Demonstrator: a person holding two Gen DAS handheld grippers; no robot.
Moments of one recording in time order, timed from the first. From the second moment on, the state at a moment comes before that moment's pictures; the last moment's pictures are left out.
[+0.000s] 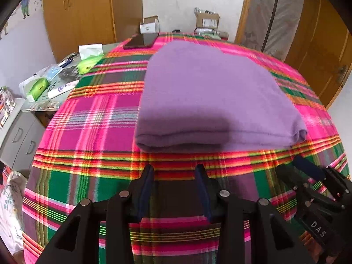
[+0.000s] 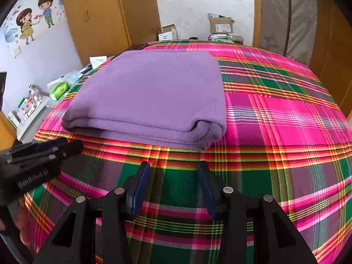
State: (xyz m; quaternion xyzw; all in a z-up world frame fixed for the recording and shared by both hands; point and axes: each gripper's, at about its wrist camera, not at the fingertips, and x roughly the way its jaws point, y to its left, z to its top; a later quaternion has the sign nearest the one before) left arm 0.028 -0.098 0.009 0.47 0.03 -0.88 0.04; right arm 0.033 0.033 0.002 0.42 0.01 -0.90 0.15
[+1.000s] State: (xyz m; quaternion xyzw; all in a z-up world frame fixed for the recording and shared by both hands) left arm 0.019 -0.098 0.004 0.43 0.03 -0.90 0.06; right arm 0.027 0.022 -0.003 0.43 0.05 -0.90 0.09
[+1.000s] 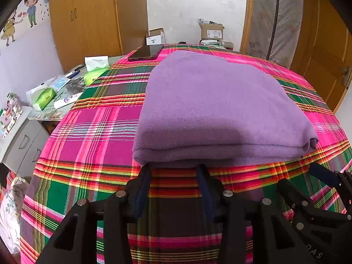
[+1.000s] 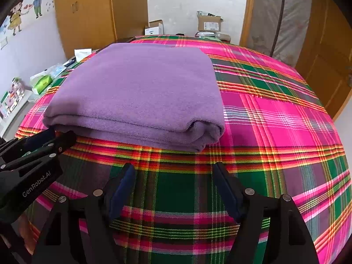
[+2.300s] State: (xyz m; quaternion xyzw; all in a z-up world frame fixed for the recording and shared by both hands) left arm 0.019 -0.105 0.002 0.43 0.04 -0.90 0.08; right arm 0.029 0.017 -0.003 0.43 0.05 -0.90 0.08
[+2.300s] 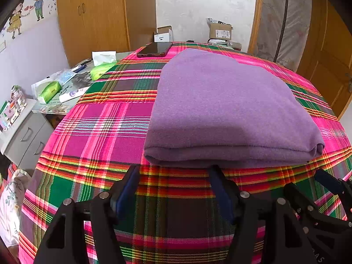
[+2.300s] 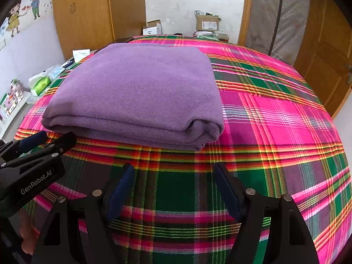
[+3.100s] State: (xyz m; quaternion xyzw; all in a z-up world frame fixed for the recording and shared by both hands) left arm 0.019 -0.104 0.002 0.43 0.04 -0.90 0.08; right arm 0.030 0.019 -0.003 0.43 0.05 -0.90 0.08
